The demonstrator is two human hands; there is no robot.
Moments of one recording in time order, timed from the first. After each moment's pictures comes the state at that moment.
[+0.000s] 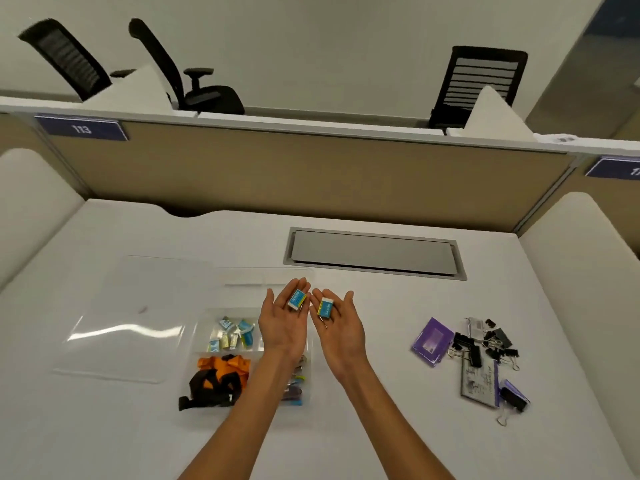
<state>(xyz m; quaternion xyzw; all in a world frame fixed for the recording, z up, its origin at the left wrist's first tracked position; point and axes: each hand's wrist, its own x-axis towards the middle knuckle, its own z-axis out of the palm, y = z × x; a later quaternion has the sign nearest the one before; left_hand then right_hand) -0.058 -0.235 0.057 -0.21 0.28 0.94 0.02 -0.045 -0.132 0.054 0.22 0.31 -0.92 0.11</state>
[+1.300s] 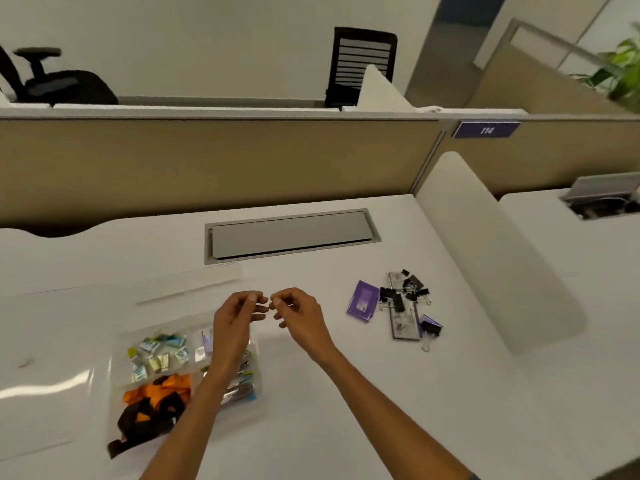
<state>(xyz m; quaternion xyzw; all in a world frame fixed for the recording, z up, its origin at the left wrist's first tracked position) -0.045 -0.249 0.033 -0.03 0.69 0.72 0.05 -0.024 -0.111 0.057 0.14 0.77 -0.62 0.04</state>
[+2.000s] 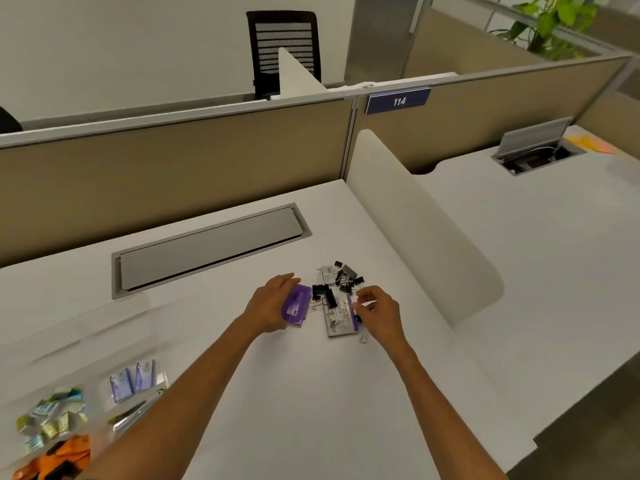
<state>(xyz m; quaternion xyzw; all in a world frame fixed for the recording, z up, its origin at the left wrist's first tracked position) -0.094 -0.033 0.011 0.38 0.89 0.12 0.21 0.059 0.169 0.028 0.34 0.80 -0.49 -0.08</state>
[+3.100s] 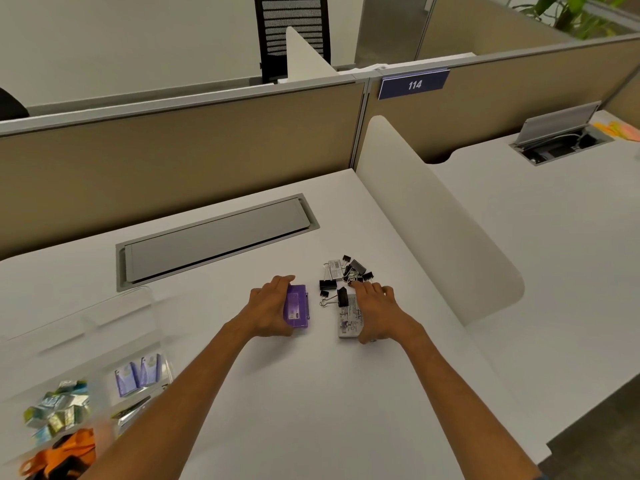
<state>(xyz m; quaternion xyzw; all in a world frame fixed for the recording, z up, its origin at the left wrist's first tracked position) -0.096 -0.050 -0.004 0.35 0.88 0.19 0.25 0.031 0.183 0.019 0.08 0.97 -0.09 0.22</state>
